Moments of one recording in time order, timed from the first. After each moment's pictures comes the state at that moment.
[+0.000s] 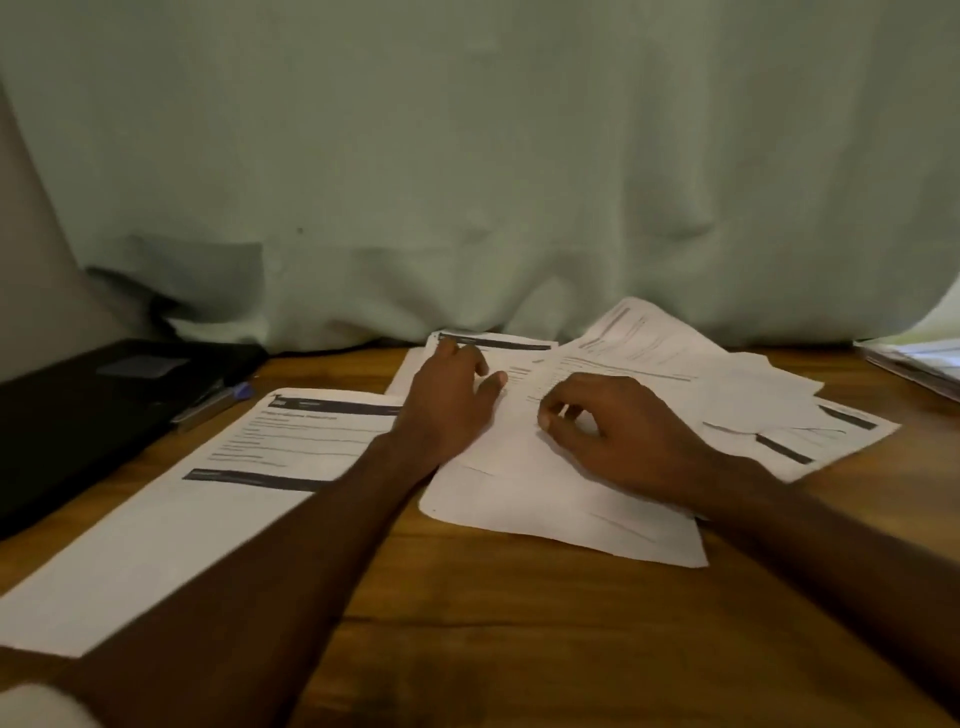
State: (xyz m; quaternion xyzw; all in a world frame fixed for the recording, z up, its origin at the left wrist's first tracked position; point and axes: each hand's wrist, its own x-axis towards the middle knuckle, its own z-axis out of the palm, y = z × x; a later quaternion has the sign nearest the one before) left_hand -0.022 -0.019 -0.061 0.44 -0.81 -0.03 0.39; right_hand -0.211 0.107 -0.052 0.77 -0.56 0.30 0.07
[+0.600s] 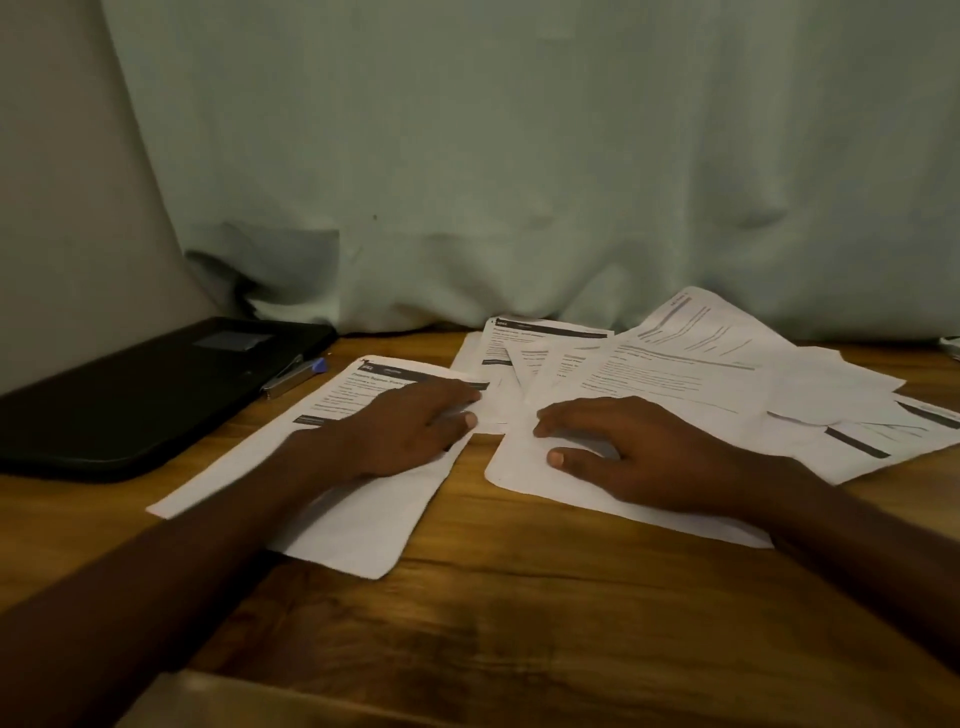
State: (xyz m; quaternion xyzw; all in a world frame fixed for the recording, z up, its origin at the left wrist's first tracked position) left_hand 0.106 0.040 -0.040 0.45 -0.89 -0.06 0.10; right_hand -0.166 0.124 -0.053 0.84 -0.52 0.16 -0.01
